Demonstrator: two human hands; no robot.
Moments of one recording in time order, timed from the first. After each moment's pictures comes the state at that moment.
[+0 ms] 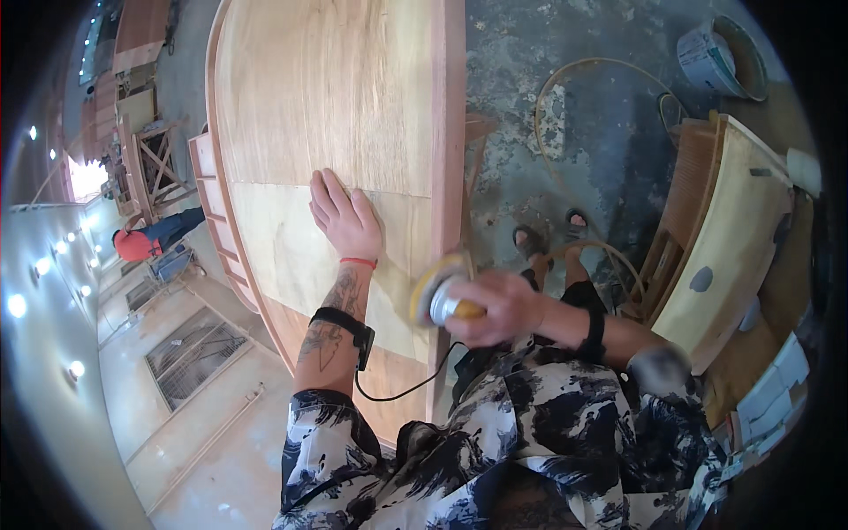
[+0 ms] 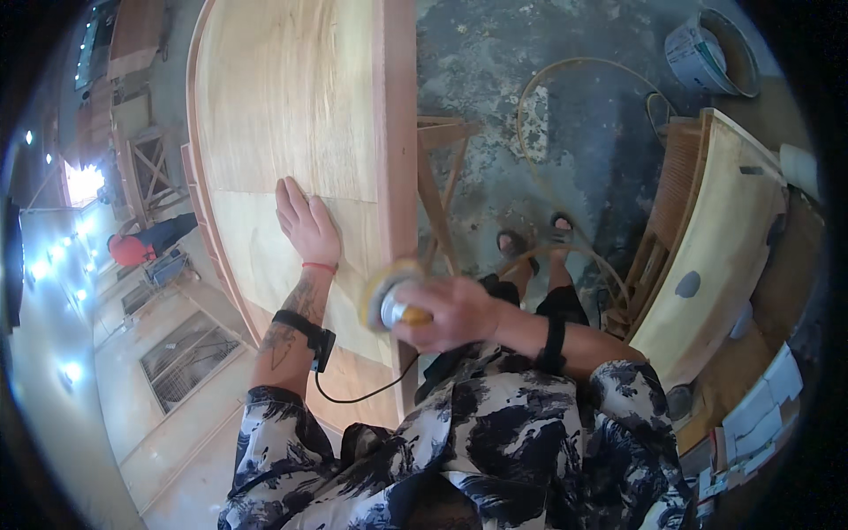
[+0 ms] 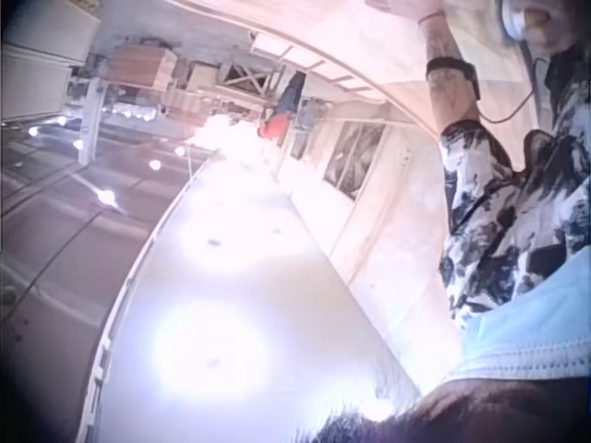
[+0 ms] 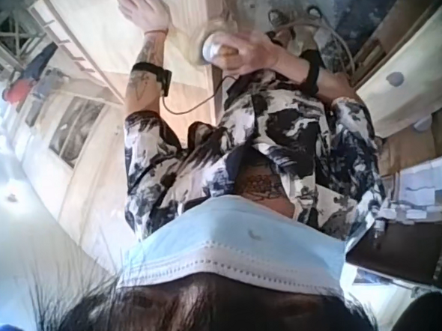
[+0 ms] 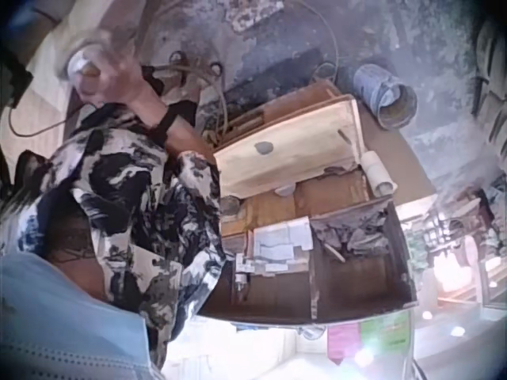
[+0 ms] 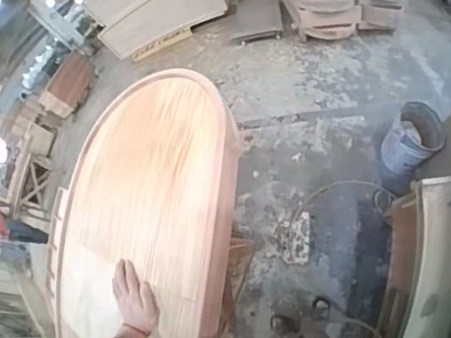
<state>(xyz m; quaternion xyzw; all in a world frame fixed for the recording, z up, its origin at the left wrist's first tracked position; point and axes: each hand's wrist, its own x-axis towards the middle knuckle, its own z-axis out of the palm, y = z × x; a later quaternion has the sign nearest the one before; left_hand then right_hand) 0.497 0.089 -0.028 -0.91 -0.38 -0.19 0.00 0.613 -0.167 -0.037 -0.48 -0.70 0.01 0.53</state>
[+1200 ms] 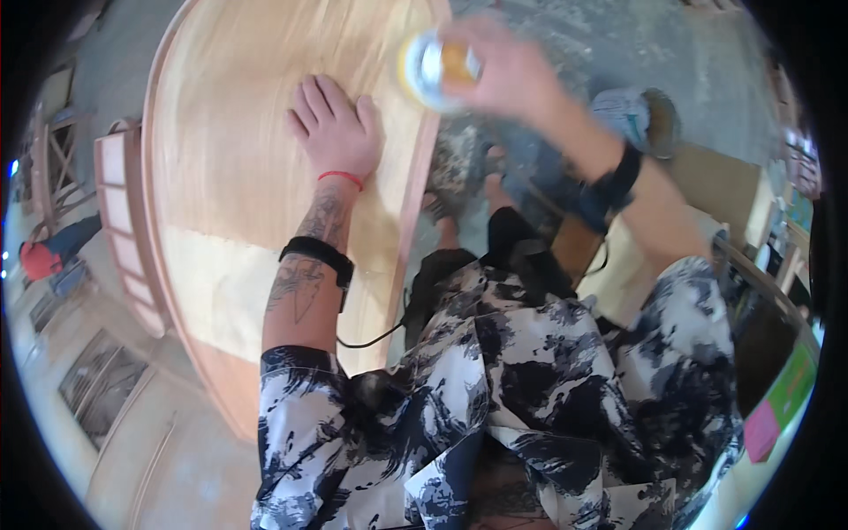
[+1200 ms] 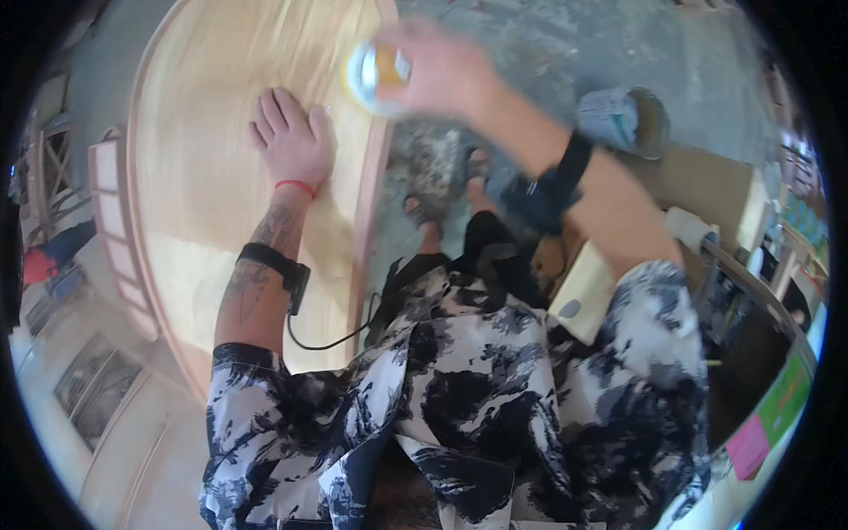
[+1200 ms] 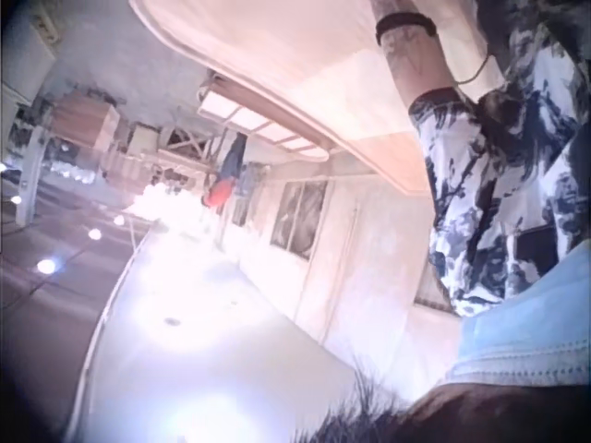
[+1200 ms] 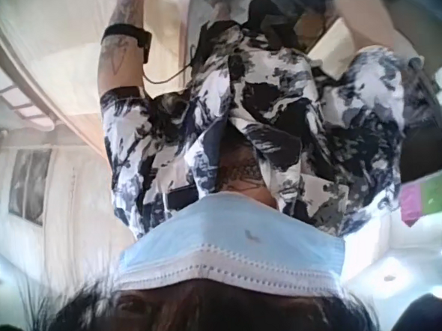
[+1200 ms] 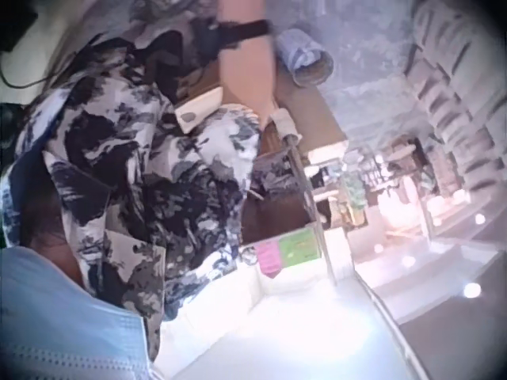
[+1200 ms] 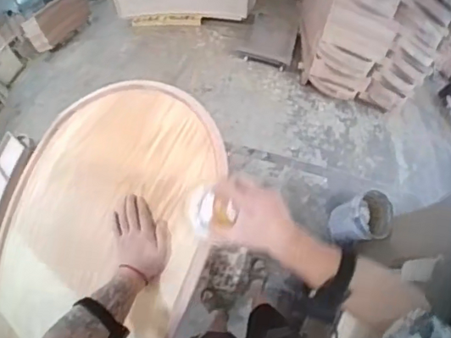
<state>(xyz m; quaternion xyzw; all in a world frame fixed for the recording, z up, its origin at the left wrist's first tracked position) 0.701 0.119 -0.017 -0.90 -0.37 -0.23 0.00 0.887 -0.023 0.099 -0.80 -0.58 -0.01 0.18</state>
